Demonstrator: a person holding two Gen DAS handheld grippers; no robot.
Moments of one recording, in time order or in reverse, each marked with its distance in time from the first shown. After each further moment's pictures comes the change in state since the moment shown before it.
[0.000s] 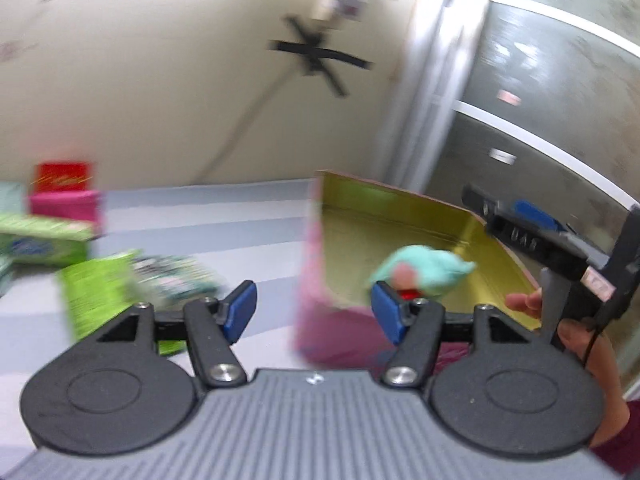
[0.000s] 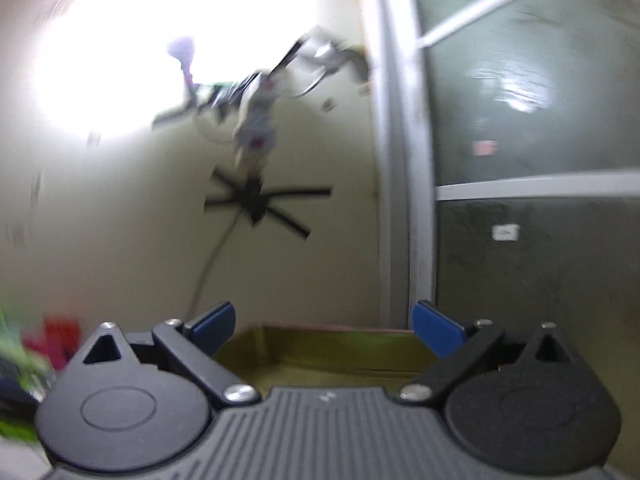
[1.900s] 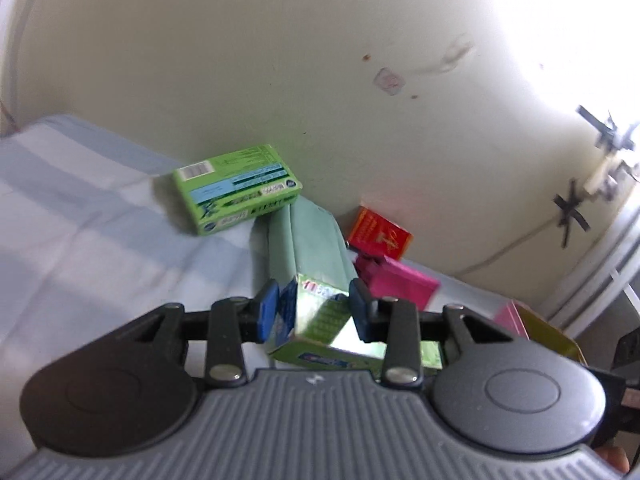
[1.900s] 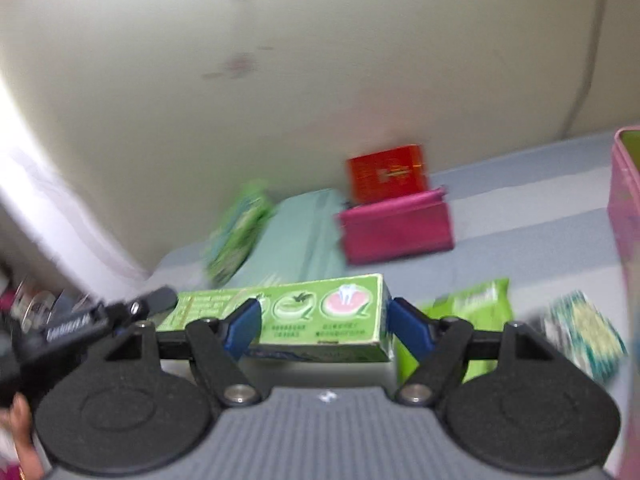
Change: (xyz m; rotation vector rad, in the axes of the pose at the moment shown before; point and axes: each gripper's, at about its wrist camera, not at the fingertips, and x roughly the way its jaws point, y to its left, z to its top) left arm -0.111 0.260 0.009 -0.386 -0.109 0.303; right arm 0.012 0.225 -0.030 0.150 0.683 0.830
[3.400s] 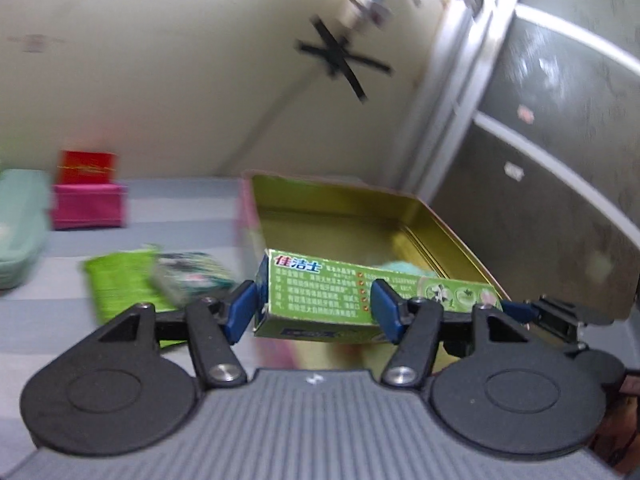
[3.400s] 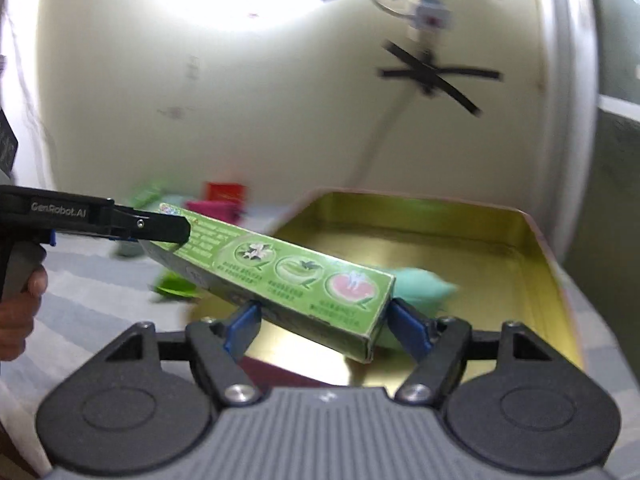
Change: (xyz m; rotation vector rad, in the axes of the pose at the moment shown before) left arm 0.037 -0.275 -0.138 0.386 0.195 -0.301; right arm -0.243 -0.144 -0.057 -0.289 -0.157 -0.329
